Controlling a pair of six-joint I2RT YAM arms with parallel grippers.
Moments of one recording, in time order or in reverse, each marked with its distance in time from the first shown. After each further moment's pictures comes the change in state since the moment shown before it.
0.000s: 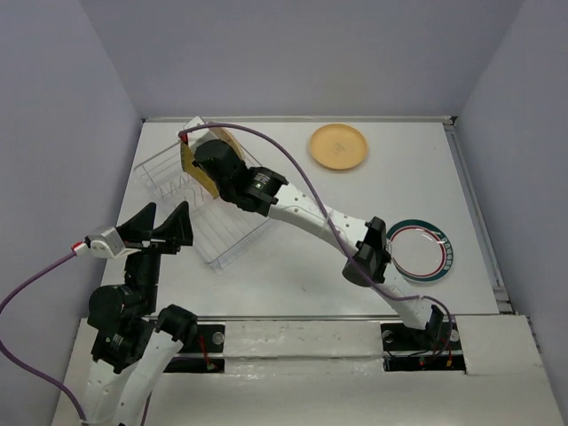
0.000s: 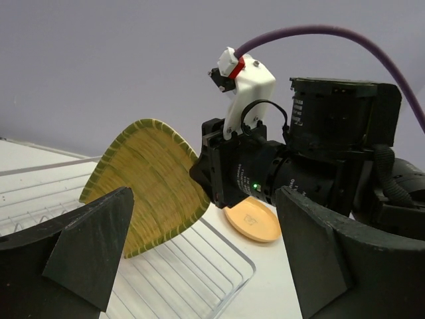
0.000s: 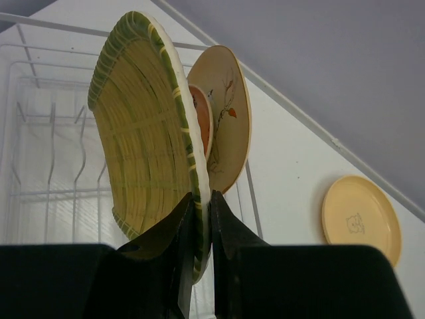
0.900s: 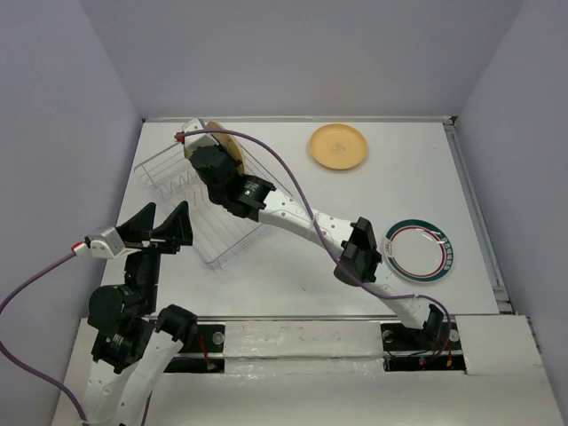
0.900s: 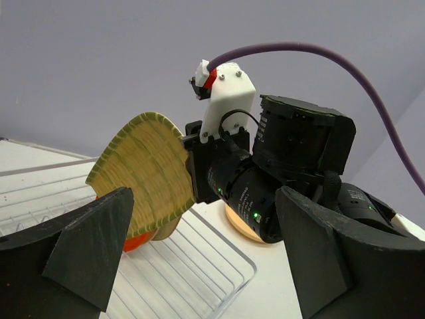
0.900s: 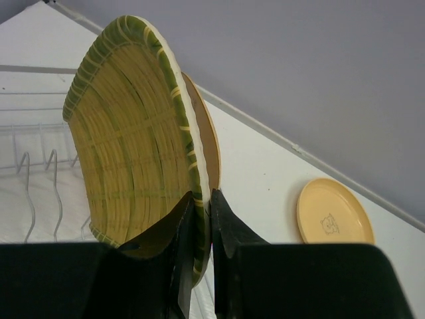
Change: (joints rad) left arm 0.004 0.000 0.000 0.000 0.001 0.000; right arm 0.000 0.107 0.002 0.267 0.203 -0.132
